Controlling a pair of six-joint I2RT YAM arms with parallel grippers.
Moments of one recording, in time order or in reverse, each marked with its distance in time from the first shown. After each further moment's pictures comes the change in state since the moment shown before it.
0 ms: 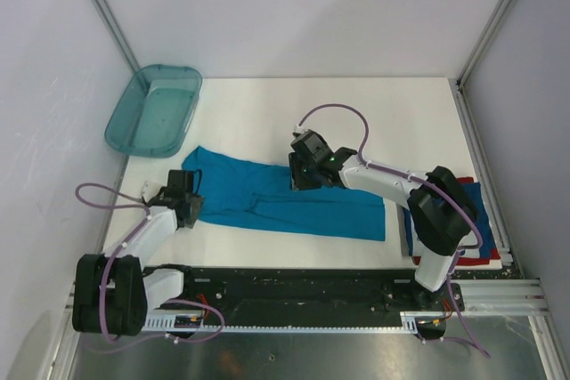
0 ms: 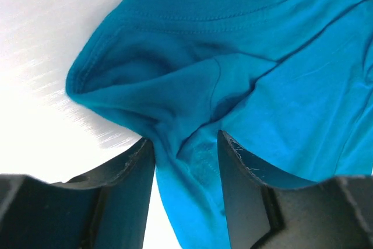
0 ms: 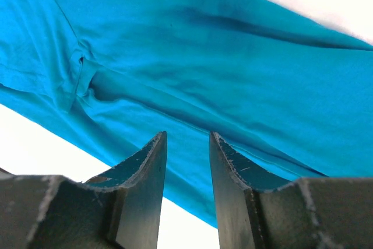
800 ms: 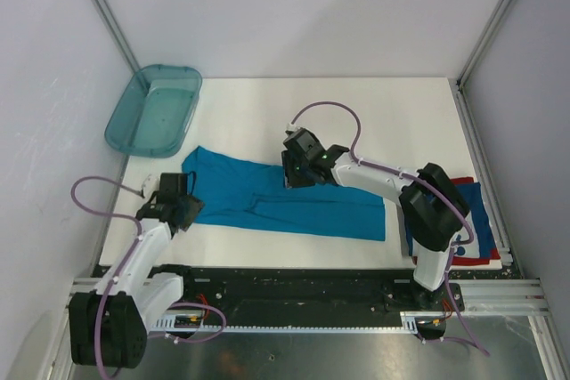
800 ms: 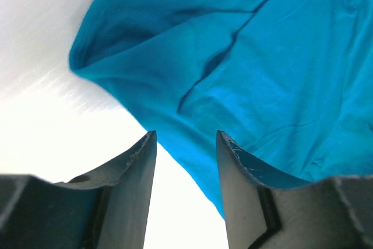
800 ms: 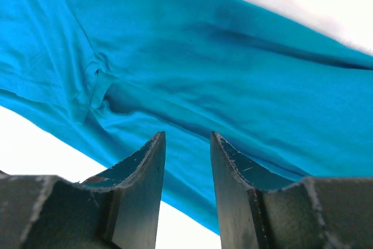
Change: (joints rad) left arm 0.005 -0.146 0.062 -0.133 0.084 0.273; right arm 0.031 0.058 0.074 -0.008 0.011 0.007
